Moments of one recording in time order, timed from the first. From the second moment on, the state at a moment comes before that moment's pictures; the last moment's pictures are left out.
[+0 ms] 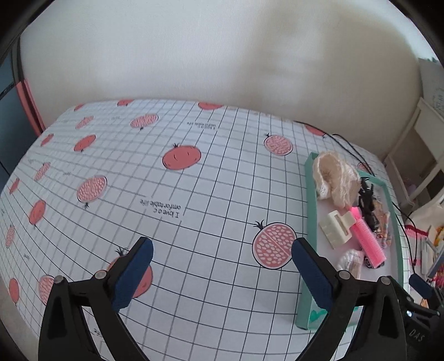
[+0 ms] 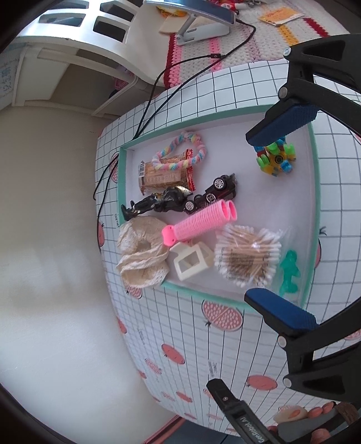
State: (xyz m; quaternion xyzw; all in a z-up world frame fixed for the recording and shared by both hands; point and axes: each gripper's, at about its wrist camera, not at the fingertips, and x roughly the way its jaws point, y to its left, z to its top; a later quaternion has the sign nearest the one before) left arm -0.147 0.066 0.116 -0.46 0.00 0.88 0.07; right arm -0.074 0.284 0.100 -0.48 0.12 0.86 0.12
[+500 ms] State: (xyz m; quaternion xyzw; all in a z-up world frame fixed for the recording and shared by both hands) left arm -0.088 0.035 0.153 -0.40 -0.02 0.91 0.10; right arm -0.020 0.245 0.124 -0.44 0.10 0.89 0.11
